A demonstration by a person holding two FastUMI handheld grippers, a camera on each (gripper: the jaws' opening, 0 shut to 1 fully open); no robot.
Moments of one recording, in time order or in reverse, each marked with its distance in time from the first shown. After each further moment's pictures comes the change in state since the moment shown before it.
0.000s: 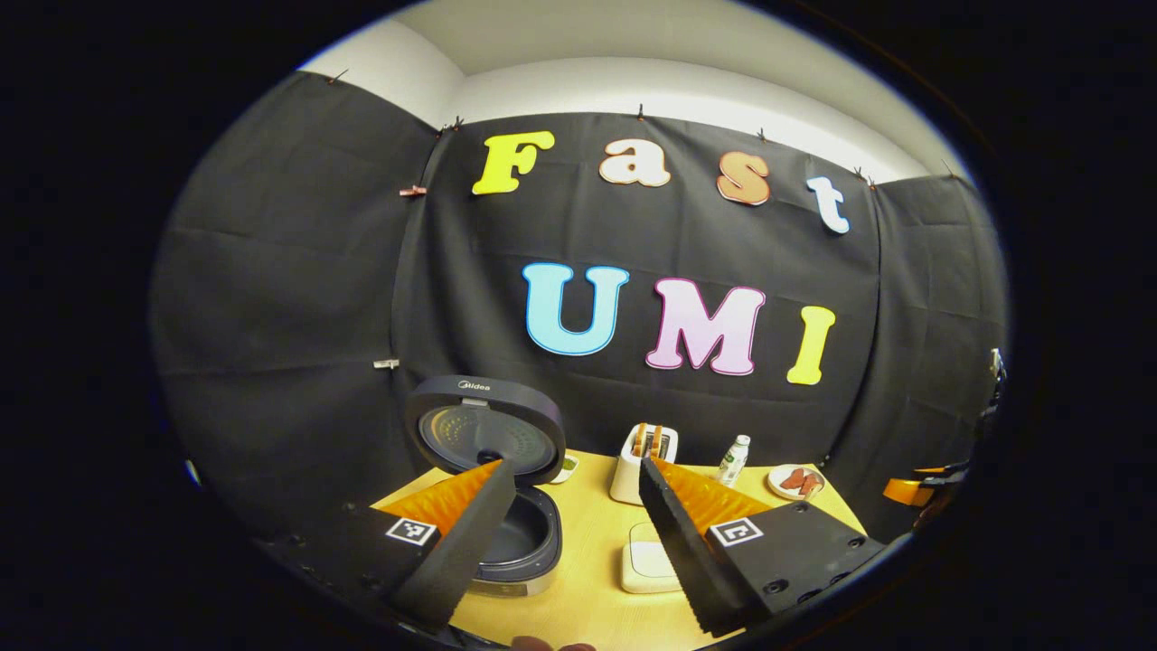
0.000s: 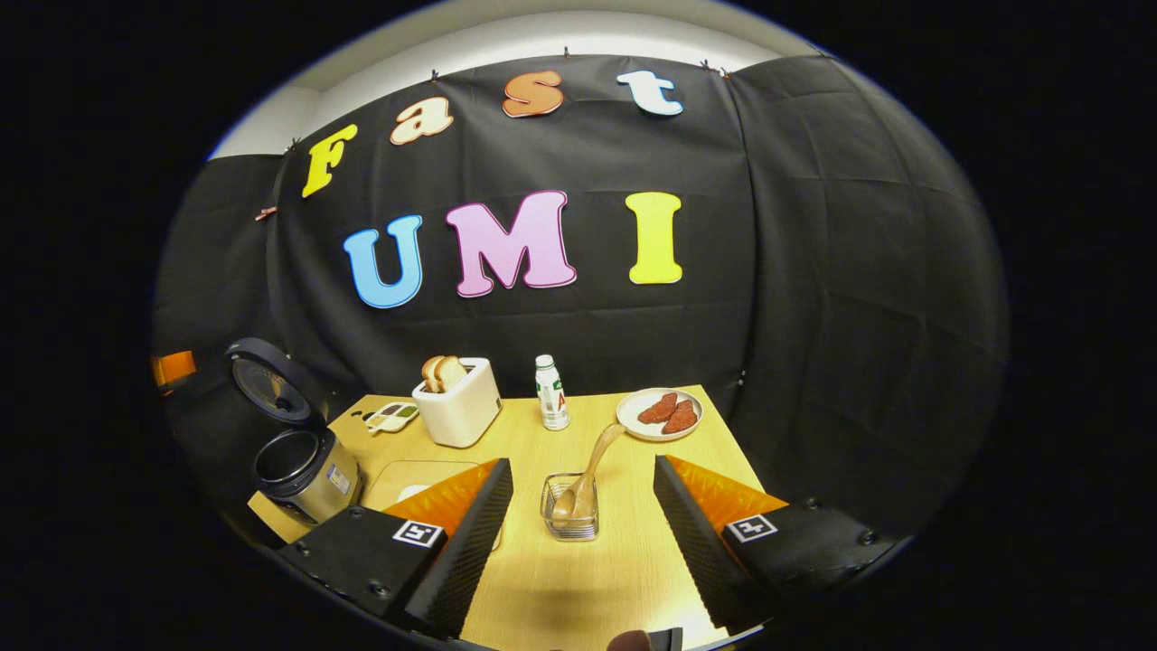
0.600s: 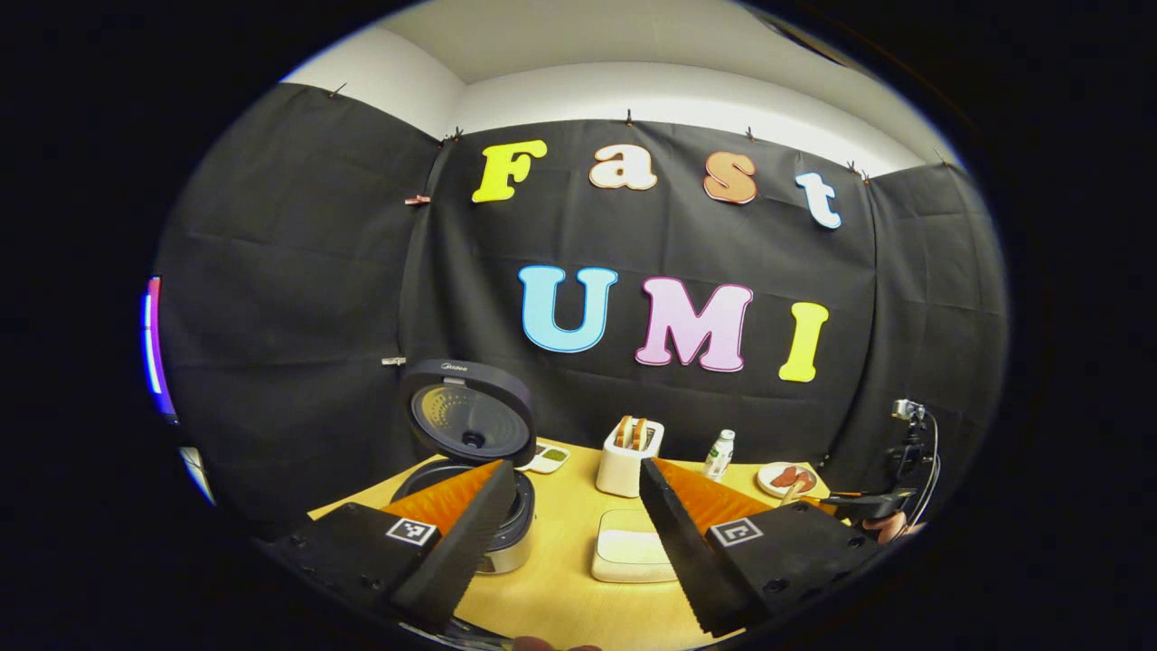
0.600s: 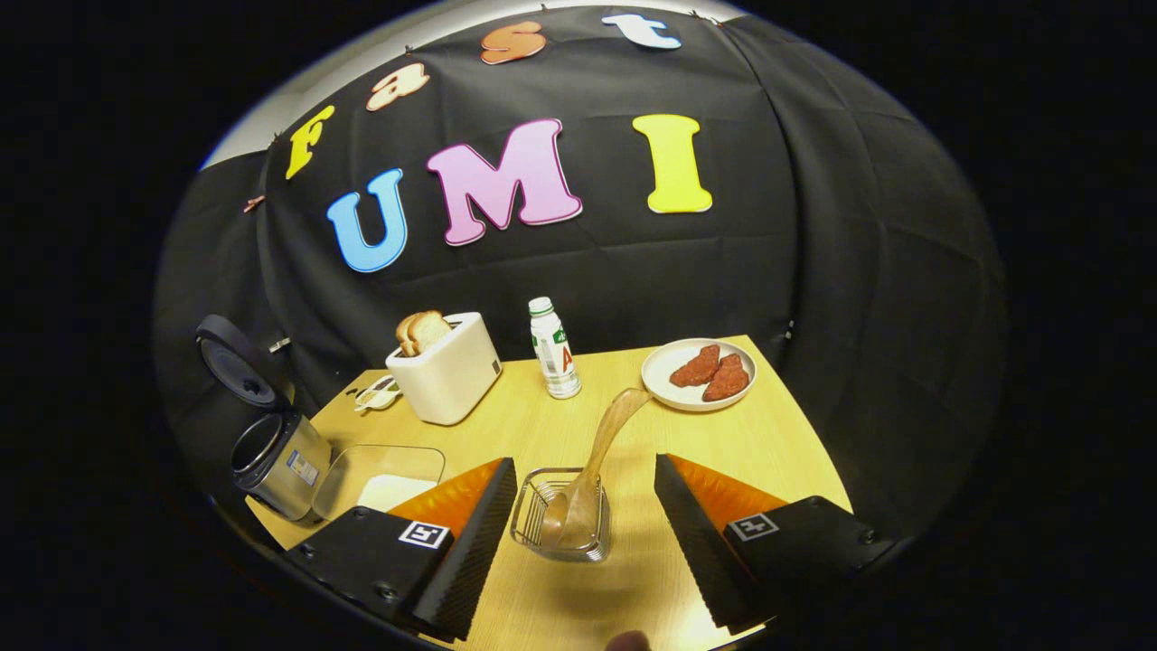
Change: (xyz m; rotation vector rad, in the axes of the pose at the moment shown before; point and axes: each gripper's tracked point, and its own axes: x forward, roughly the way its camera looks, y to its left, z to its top) left arm -0.046 -0.054 -0.012 0.019 0.000 0.049; right arm 0.151 -0.011 -0.083 0.068 0.154 0.098
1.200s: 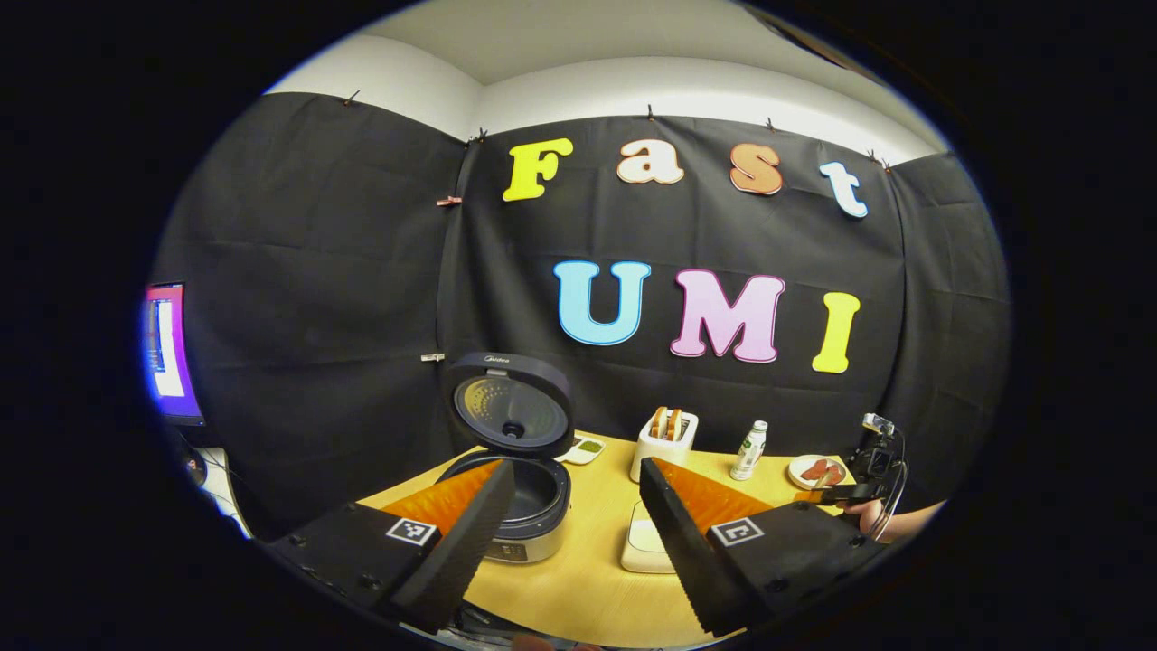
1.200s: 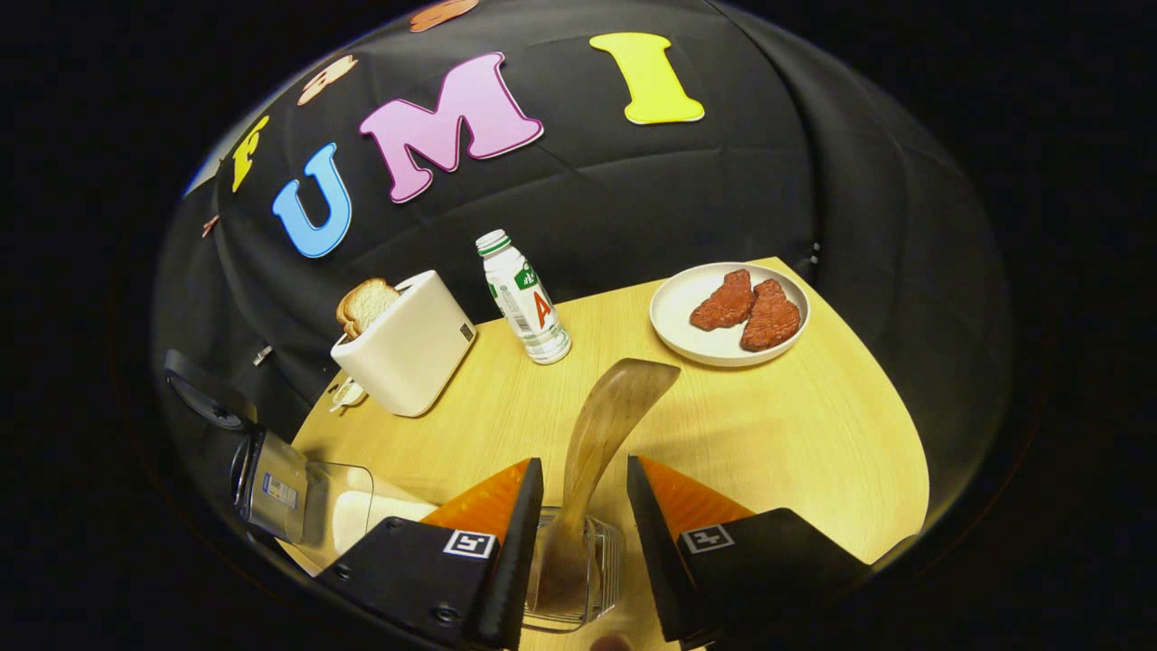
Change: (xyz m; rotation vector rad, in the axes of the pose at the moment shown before) left arm -0.017 0.022 -0.007 0.005 0.026 0.115; right arm 0.107 -0.010 -0.040 0.135 0.188 0.023
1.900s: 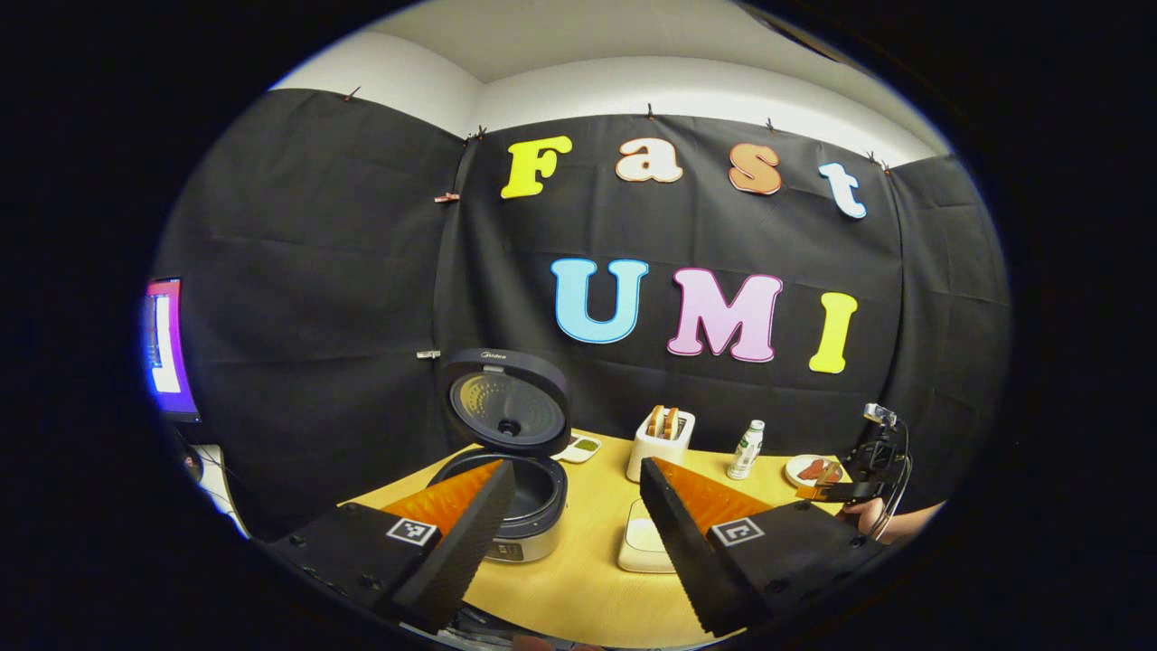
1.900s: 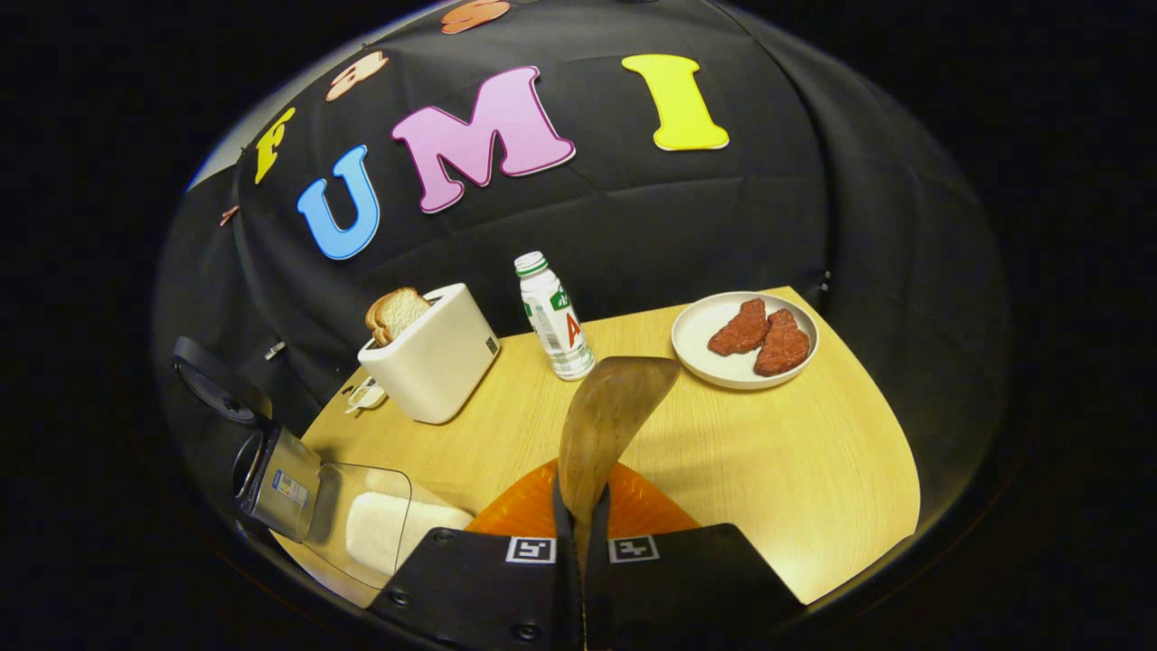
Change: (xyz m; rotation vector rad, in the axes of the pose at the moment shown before) left arm 0.006 0.000 -0.003 -0.024 0.007 -0.027; right arm -0.037 0.030 0.022 -0.069 -0.104 0.005
